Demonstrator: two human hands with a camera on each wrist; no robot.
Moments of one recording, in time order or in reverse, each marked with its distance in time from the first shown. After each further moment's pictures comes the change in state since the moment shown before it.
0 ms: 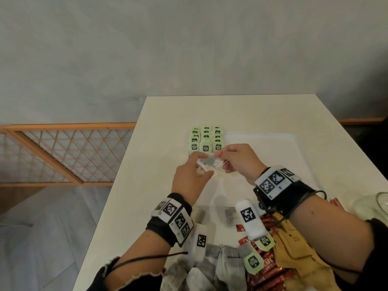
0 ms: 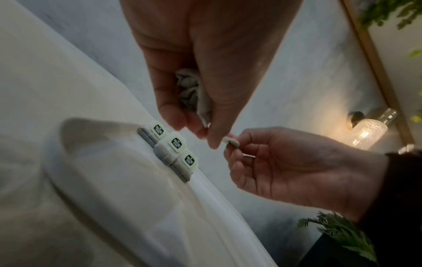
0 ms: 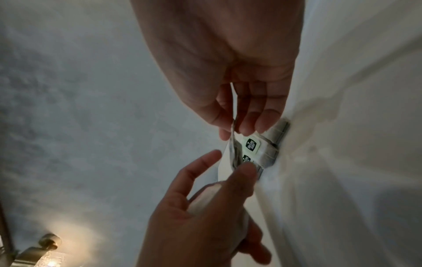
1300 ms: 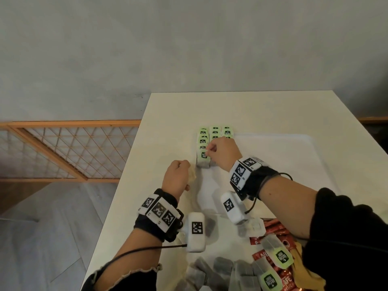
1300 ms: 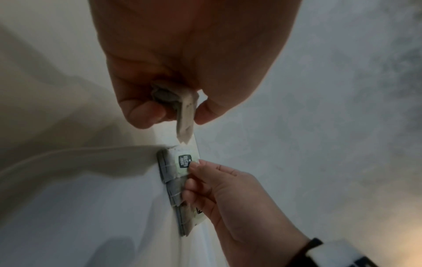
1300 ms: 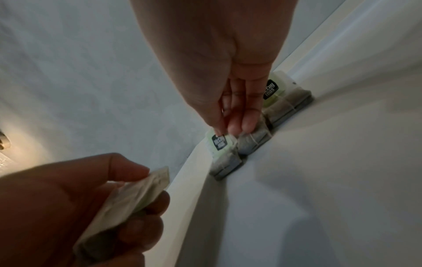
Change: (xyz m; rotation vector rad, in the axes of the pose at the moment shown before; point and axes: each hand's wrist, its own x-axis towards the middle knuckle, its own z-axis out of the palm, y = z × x) left_hand 0.039 -0.031 -0.026 -0.354 0.031 -0.467; right_hand 0.077 0.005 0.054 -0.640 0.021 -0.280
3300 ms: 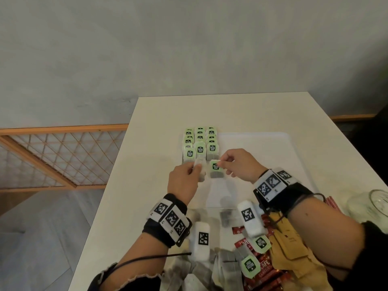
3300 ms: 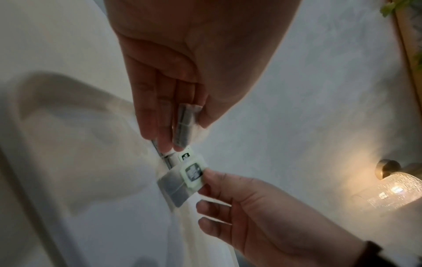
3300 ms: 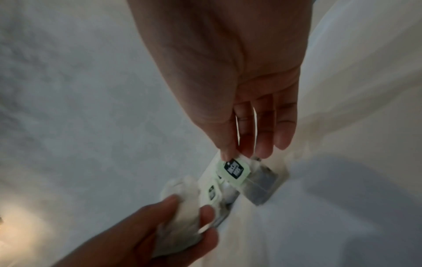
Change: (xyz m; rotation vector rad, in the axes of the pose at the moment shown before) left_hand -0.031 -0.007 0.039 0.234 -0.069 0.337; right_hand -0.068 0.046 -0.054 0.223 -0.126 0.197
